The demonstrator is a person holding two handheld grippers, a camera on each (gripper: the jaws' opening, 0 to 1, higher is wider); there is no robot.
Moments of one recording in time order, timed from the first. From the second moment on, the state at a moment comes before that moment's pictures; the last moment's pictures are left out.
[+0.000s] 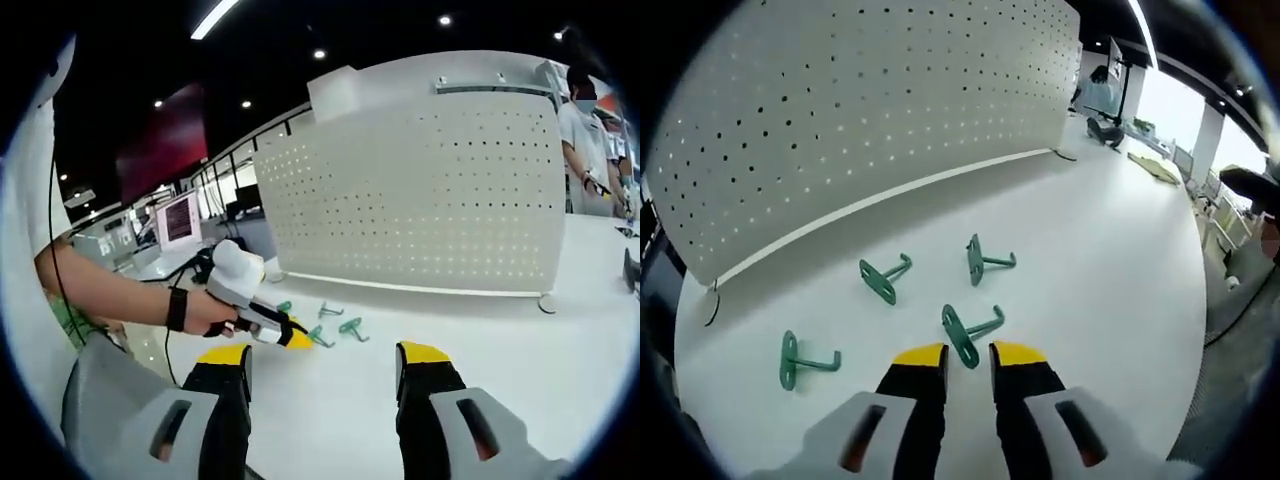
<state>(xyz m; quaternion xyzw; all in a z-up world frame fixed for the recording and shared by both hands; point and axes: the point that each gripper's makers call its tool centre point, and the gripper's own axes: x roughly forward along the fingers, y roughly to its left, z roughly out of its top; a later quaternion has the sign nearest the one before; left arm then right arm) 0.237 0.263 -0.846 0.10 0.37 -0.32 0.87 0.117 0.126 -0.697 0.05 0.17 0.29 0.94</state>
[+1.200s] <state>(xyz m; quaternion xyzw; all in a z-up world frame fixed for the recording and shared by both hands) 0.230 0.268 -0.840 0.06 0.38 -0.31 0.87 0.119 0.132 -0.695 0.04 0.17 0.30 0.94</state>
